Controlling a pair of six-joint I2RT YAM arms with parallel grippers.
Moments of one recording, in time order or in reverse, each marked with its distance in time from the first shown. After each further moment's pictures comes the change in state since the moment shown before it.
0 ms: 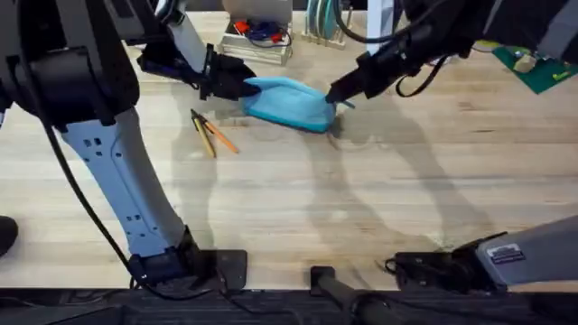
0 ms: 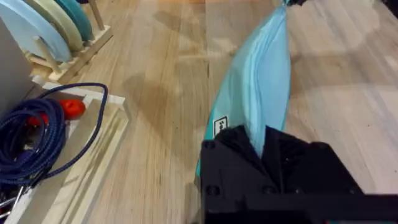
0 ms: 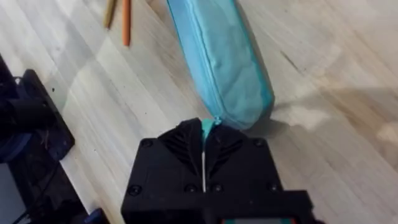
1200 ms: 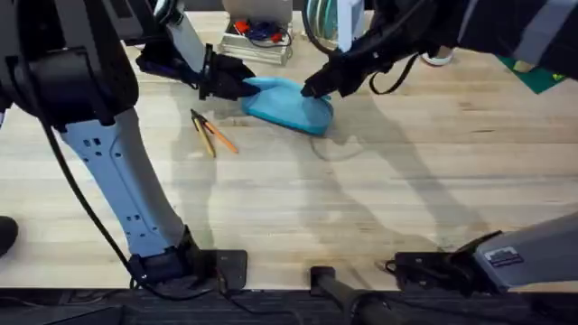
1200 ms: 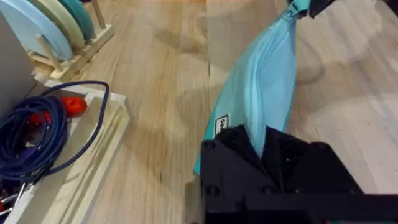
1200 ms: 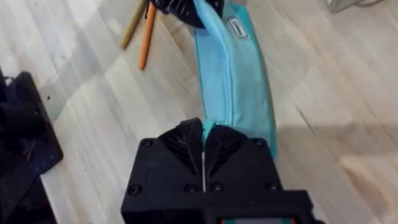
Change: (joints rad) left arm 0.004 0.000 0.000 0.001 -0.001 0.000; right arm 0.126 0.013 0.020 0.154 0.030 0.002
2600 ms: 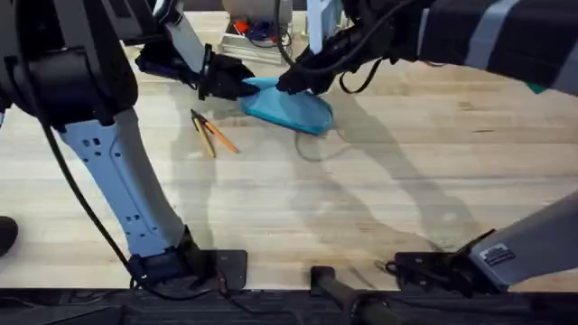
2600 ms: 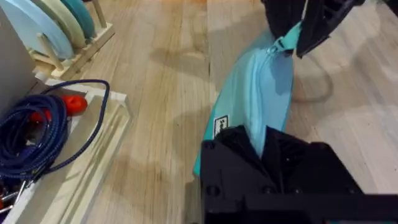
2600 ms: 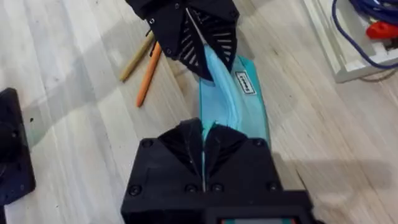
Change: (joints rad) left arm 0.004 0.000 0.000 -0.001 -0.001 0.000; right arm 0.077 0.097 0.005 0.250 -0.008 0.002
